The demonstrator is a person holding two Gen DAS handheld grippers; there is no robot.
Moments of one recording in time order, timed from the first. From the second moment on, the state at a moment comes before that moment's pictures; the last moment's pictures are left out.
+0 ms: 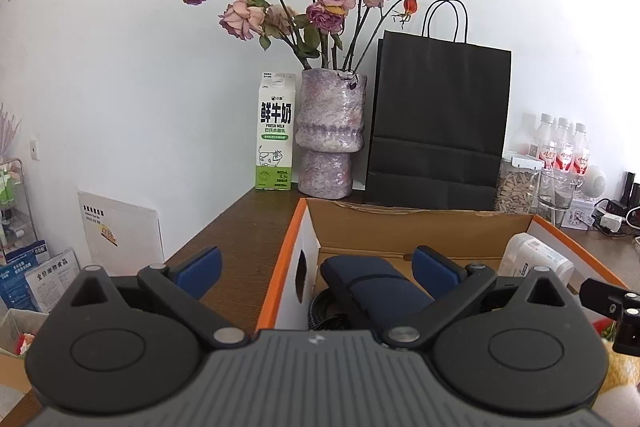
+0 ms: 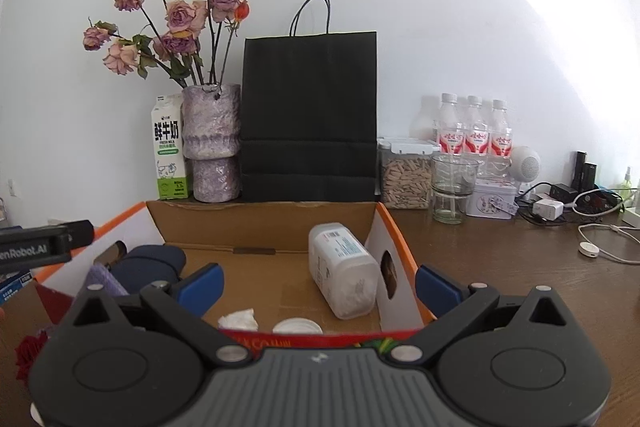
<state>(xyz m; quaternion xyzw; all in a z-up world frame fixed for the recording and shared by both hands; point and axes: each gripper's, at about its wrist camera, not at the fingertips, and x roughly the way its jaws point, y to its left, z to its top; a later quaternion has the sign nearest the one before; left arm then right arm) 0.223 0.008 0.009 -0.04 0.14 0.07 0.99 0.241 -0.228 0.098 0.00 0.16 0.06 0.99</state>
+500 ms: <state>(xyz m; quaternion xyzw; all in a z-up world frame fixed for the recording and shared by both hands) 0.157 0.001 -0.018 0.01 0.15 0.09 0.98 0.163 -0.250 0.075 -0.01 0.15 0.04 0.99</state>
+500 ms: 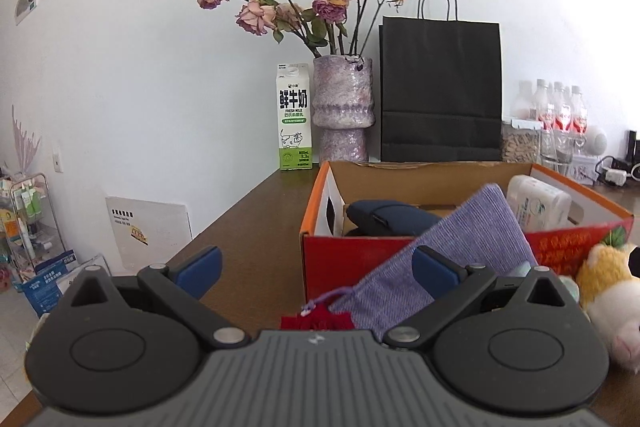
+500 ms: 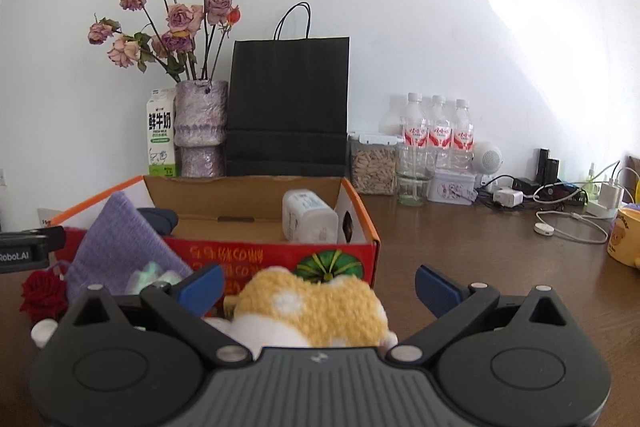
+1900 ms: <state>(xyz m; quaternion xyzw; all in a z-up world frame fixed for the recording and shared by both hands) 0.132 -0.003 -0.043 0.02 0.30 -0.01 0.95 0.178 -0.249 0.057 0.02 0.29 0.12 0.95</state>
